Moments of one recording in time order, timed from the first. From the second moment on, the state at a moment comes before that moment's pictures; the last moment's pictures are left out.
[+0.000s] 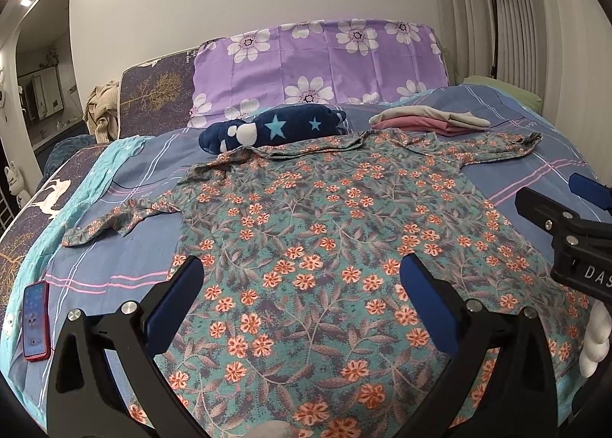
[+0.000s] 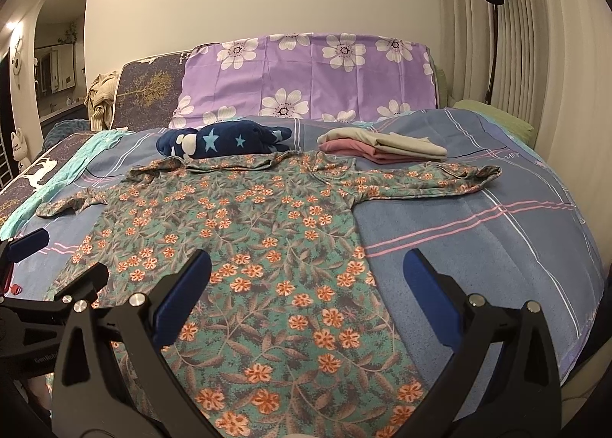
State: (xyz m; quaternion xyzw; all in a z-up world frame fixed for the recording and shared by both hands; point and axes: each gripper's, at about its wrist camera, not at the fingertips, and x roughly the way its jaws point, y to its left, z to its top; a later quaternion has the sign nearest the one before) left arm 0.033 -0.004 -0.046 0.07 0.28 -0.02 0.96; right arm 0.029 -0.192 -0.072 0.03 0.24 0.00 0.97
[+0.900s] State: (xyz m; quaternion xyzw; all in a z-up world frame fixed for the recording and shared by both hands) left arm 0.029 -0.005 -0.046 0.06 0.28 -0.03 0.96; right arm 0.021 -0.197 -0.075 0.05 0.24 0.03 0.97
